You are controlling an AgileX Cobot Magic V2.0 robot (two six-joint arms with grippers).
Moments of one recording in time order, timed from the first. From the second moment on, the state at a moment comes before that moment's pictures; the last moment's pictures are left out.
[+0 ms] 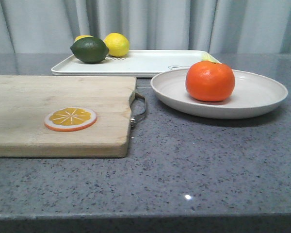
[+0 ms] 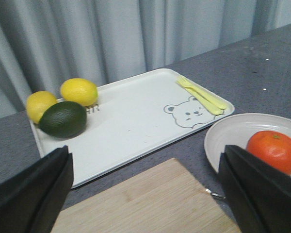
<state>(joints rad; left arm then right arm) -0.46 0.93 -0.73 -0.98 0.09 1.01 0.16 0.34 -0.70 0.27 0.74 -0.03</state>
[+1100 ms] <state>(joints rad) -0.35 0.66 -0.44 -0.98 0.09 1.01 0.16 1.17 -0.86 0.34 0.46 -0.03</state>
